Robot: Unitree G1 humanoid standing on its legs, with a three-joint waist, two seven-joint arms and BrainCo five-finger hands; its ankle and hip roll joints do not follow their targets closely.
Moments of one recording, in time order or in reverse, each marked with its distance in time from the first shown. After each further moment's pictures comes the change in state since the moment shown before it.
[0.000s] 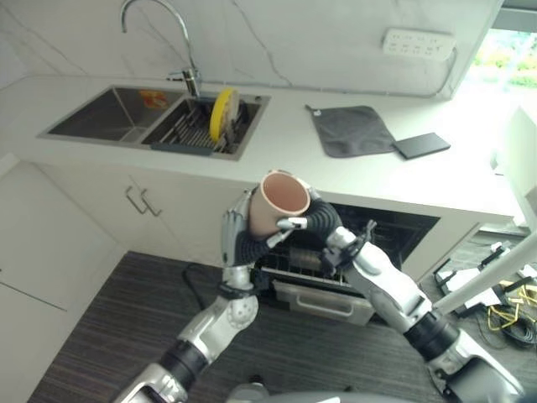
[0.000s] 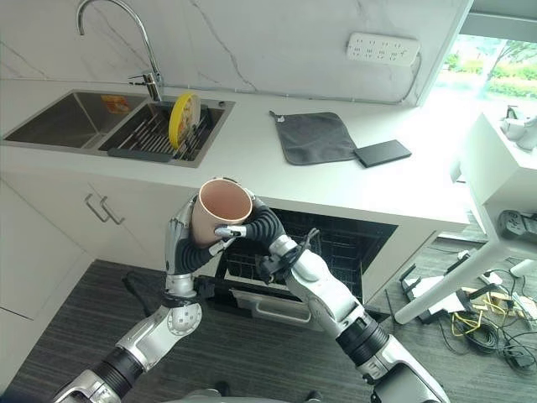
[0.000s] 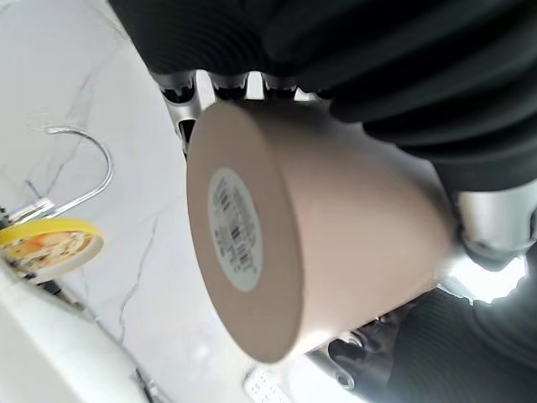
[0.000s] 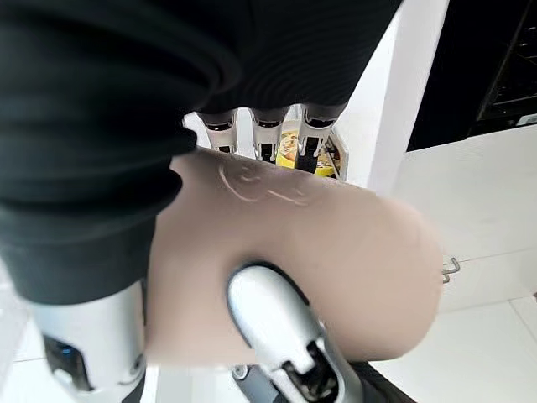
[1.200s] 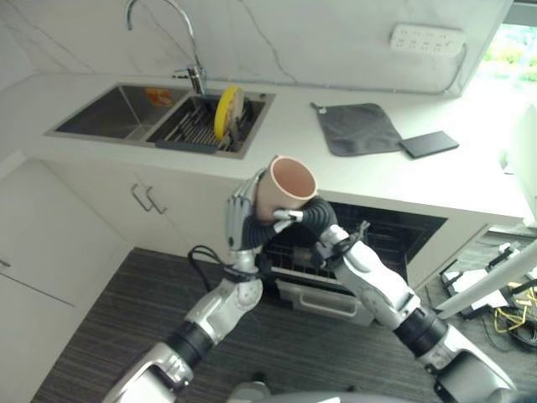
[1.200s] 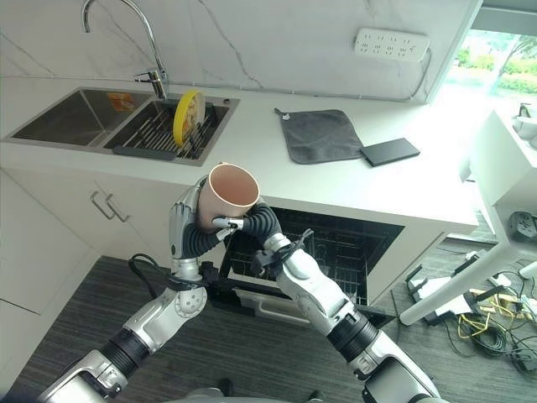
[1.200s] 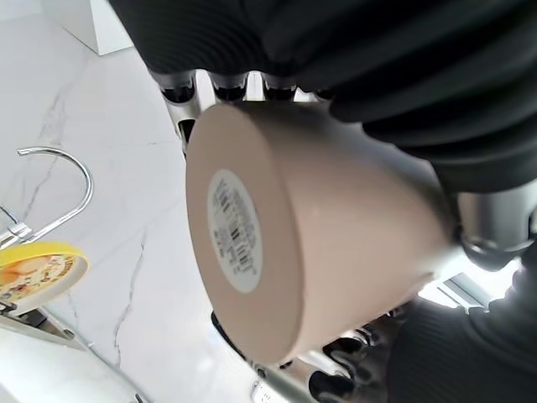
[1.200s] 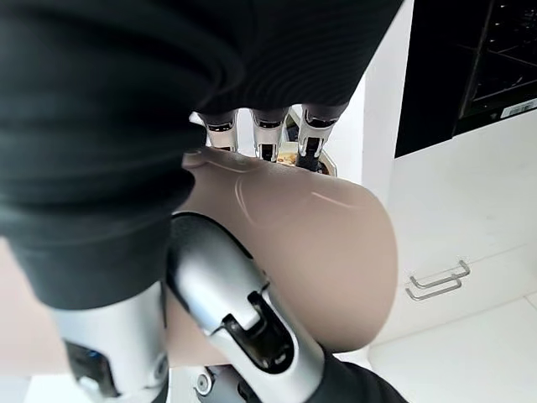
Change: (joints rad) left arm -0.092 -0.009 -0.038 0.022 0.023 0.081 -0.003; right arm -0.007 0.029 0.026 0.032 0.073 -0.035 -0.143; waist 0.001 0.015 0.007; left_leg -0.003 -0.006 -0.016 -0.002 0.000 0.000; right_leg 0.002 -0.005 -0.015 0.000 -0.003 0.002
